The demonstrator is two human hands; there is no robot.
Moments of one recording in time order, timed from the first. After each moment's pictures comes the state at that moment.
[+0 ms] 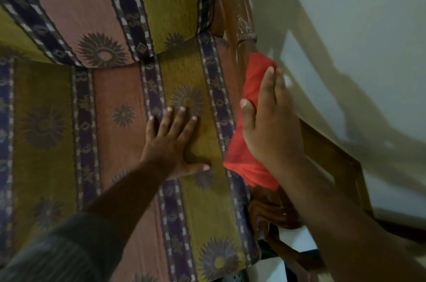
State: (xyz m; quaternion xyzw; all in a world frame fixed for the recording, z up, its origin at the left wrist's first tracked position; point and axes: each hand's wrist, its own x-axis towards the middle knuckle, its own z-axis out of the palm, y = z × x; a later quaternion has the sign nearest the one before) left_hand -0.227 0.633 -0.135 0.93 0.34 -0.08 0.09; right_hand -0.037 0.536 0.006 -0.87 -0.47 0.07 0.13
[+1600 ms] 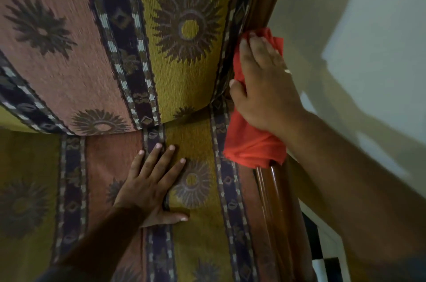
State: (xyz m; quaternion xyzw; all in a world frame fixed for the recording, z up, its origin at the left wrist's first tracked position) left_hand -0.225 0.741 -0.151 0.95 0.27 -0.10 0.13; right_hand 0.056 0.750 0.024 -0.79 -0.61 0.01 0.05
